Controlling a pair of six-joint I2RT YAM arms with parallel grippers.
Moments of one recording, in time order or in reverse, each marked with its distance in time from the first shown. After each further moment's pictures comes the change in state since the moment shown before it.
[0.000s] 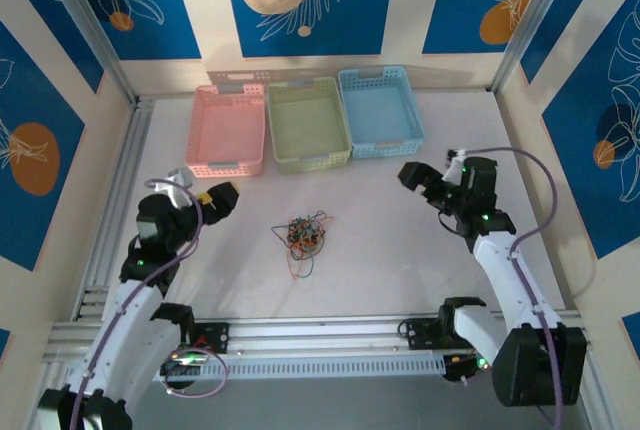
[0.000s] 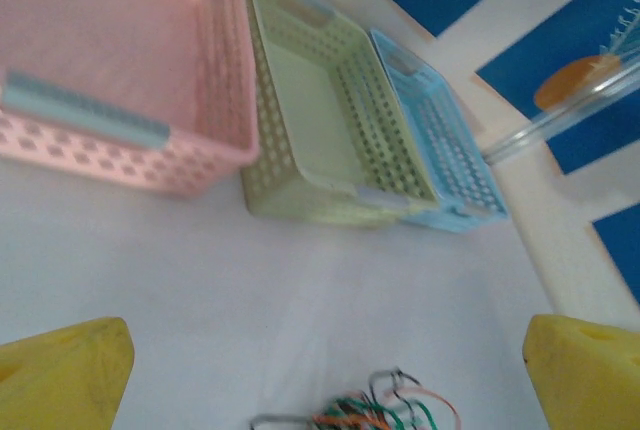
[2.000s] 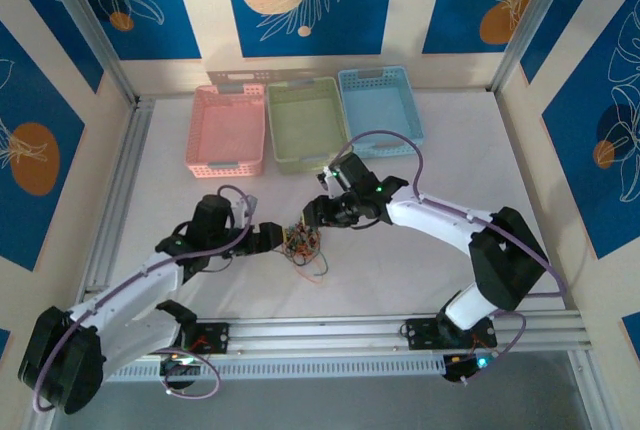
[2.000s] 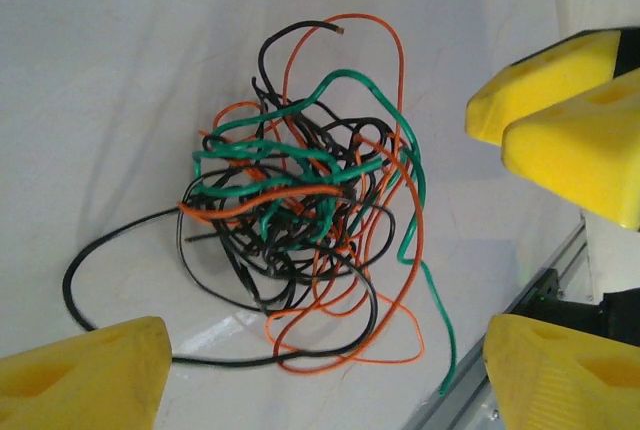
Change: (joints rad) left arm -0.379 0.349 0.050 -0.121 0.121 0.006; right arm 0.665 0.561 0.342 -0.127 0.067 0.000
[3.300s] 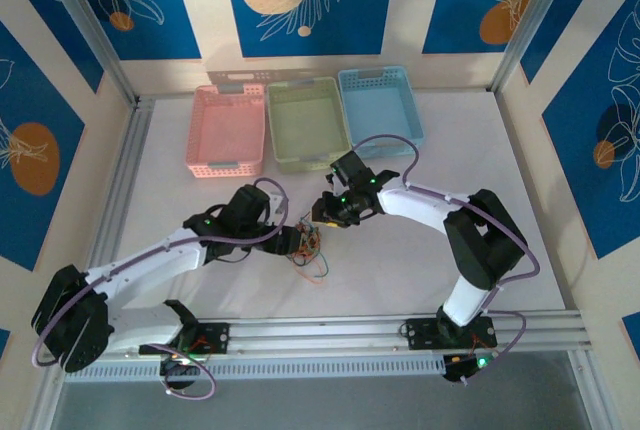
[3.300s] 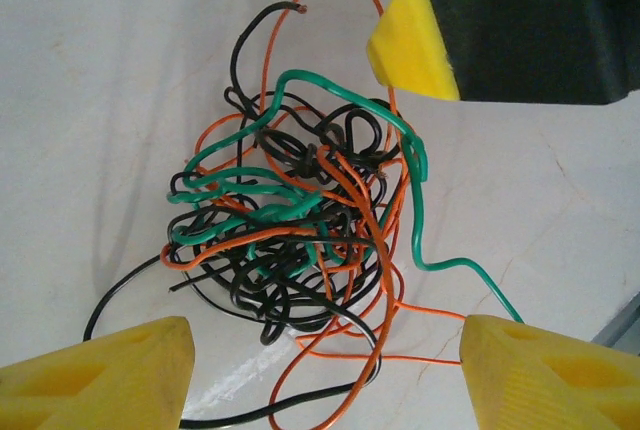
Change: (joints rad) left arm -0.230 0.205 0.254 -0.226 -0.280 0.217; right arm -0.063 0.149 0.040 -0.023 -0.003 0.112
